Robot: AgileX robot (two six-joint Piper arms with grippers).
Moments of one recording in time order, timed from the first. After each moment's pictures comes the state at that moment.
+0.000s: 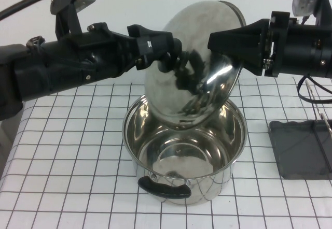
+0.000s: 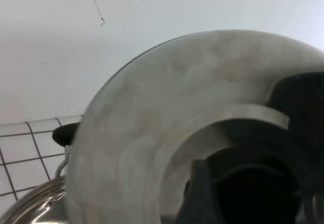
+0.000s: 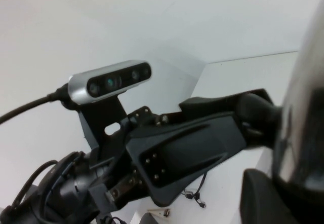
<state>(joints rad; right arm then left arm) 0.22 1.60 -1.13 1.73 1.02 -0.95 -0.38 1.45 -1.09 -1.67 0.59 1.13</state>
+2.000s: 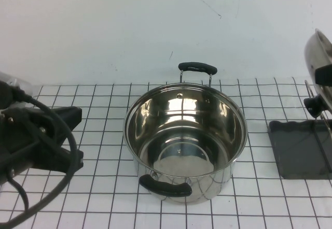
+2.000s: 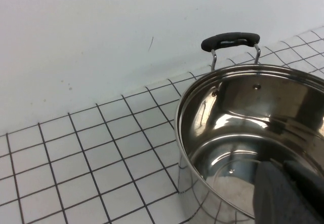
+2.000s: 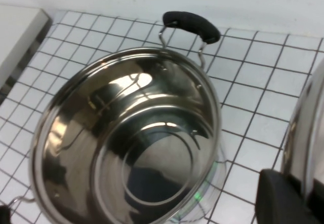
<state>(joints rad) 0.04 1.25 -1.06 0.79 0.79 -0.64 -0.38 0.90 -0.64 -0.91 0.27 0.86</state>
